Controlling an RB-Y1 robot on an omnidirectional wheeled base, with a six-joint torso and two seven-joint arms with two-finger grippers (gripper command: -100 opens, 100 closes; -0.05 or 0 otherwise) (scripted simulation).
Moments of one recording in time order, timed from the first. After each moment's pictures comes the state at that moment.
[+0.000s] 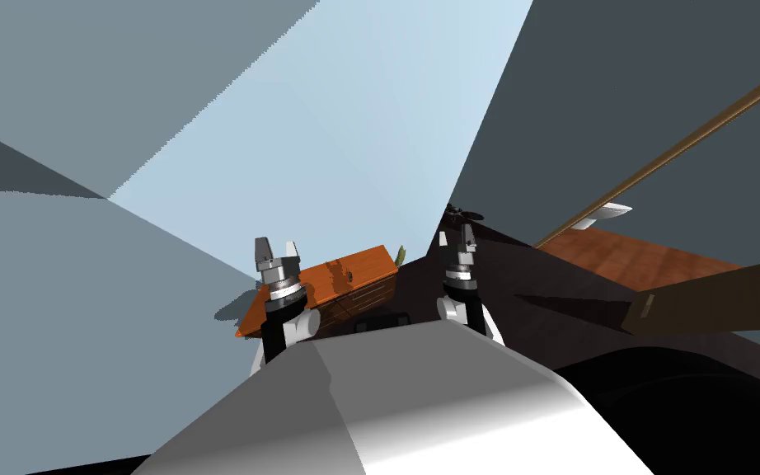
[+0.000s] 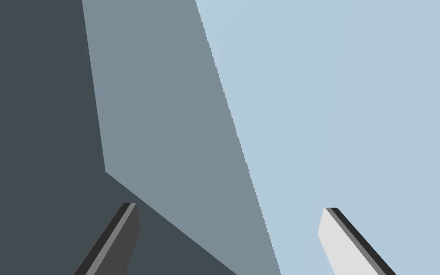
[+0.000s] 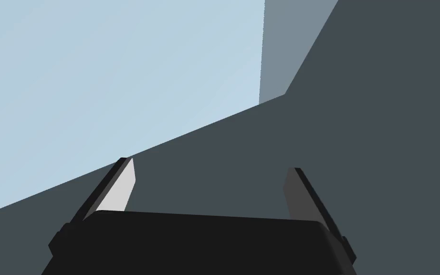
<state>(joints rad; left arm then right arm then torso) 0.46 0.01 0.01 -2.22 0.11 -0.56 -0.15 0.53 -0.01 -0.02 -2.21 0.00 -0.57 -0.17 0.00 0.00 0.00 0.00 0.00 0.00</state>
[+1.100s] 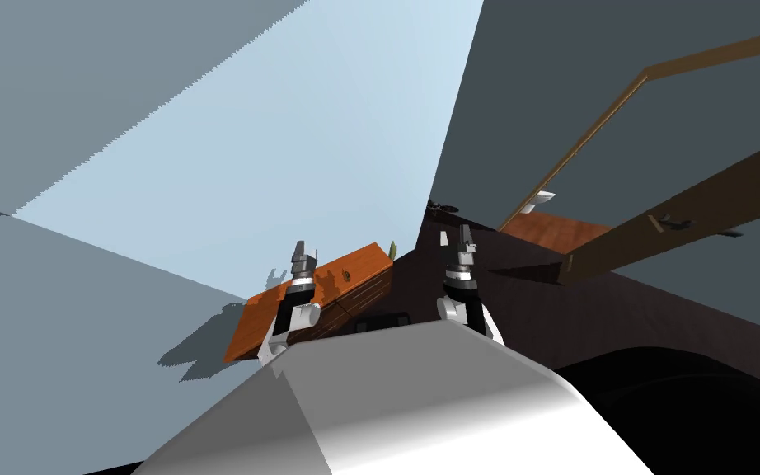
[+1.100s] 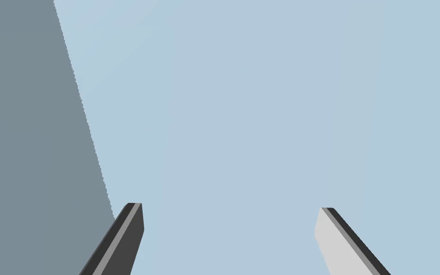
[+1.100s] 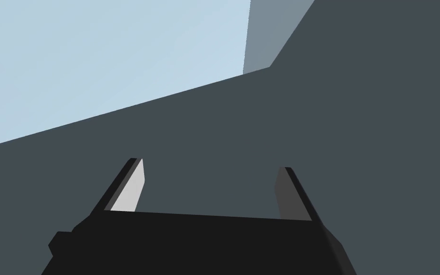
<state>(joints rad) 0.32 0.18 0.01 -1.96 0.24 -0.33 -0.15 0.53 -0.01 -0.02 -2.21 0.00 -0.57 -0.17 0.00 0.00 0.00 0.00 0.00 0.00</state>
